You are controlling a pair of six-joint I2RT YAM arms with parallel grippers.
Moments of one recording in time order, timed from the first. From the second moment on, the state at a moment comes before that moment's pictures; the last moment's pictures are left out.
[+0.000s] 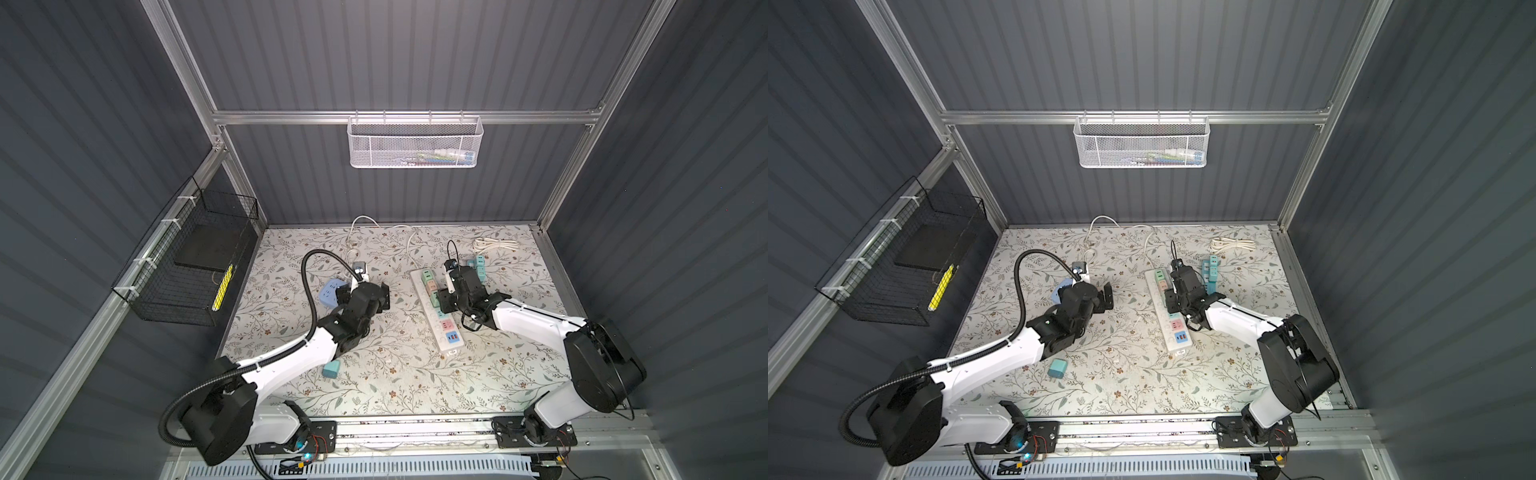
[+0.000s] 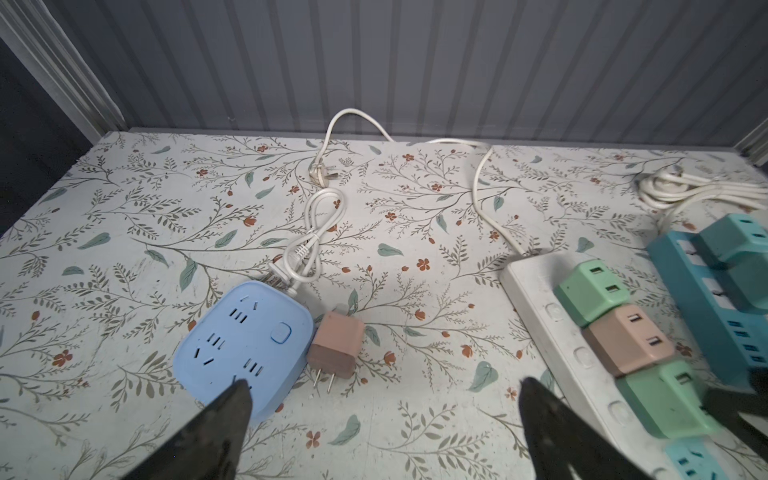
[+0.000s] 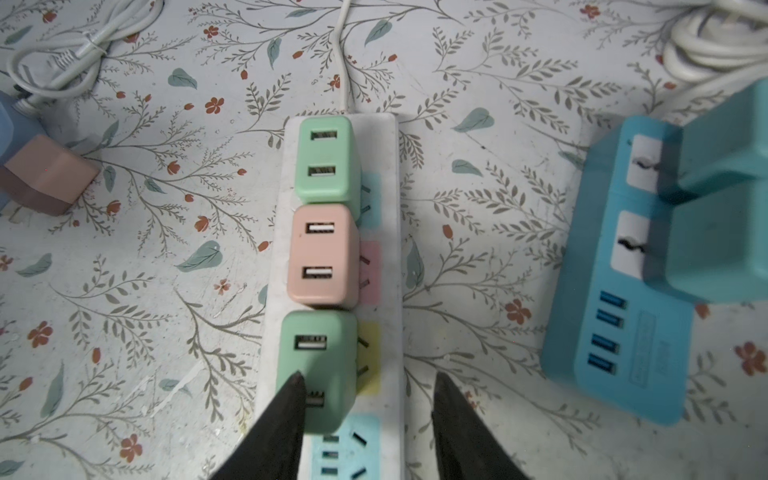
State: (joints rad) left arm -0.74 1.36 0.82 -0.02 -0.59 -0.39; right arm 0.55 1.54 0.86 -0.11 0.14 0.24
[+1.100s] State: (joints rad) left arm -0.53 1.96 1.31 -0.47 -0.34 -0.30; right arm 0.55 1.36 0.69 0.02 0.29 0.31
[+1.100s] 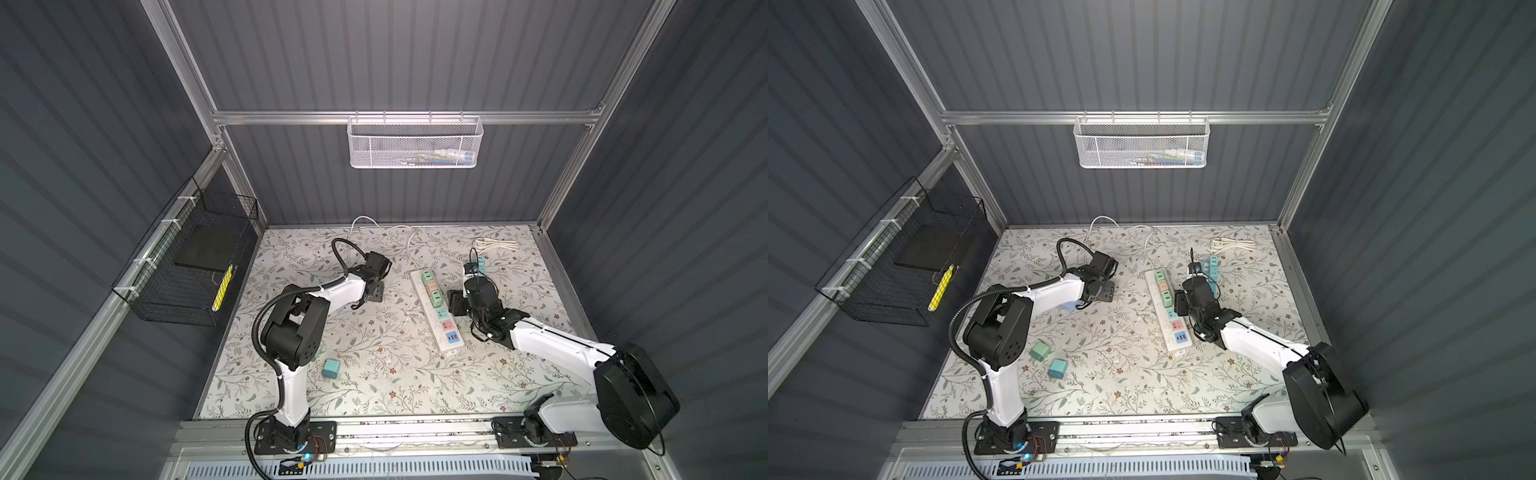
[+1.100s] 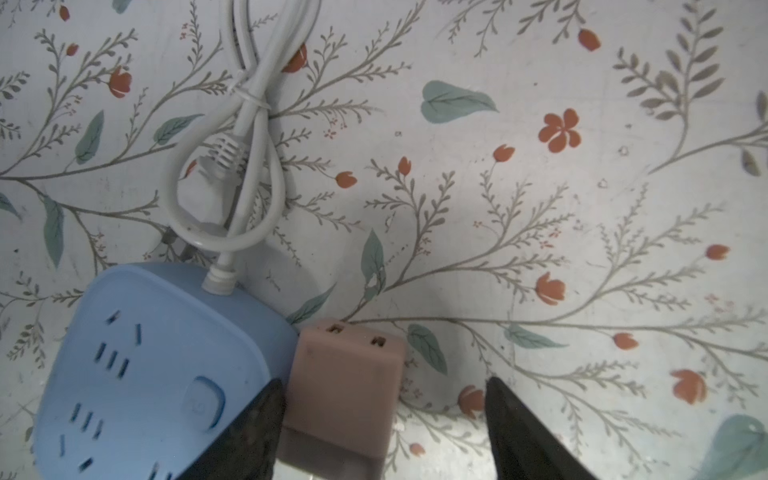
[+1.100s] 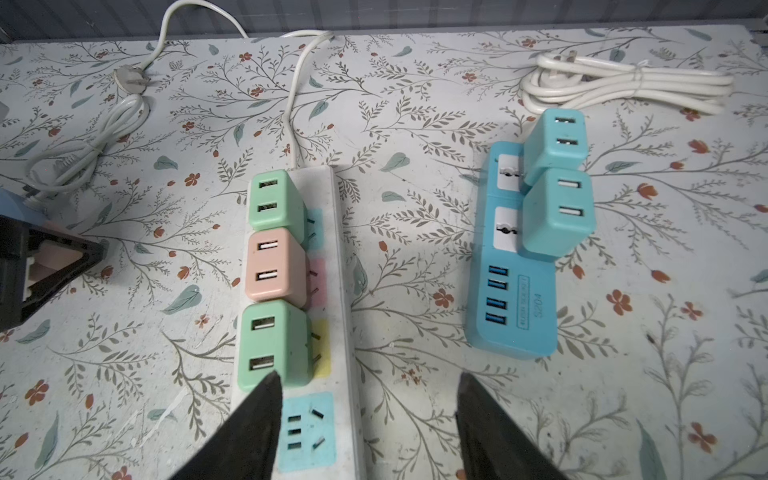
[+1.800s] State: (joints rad) left arm -0.53 2.01 1.35 -0.50 -0.27 -0.31; right arm 0.55 1.37 0.69 0.02 0.29 0.31
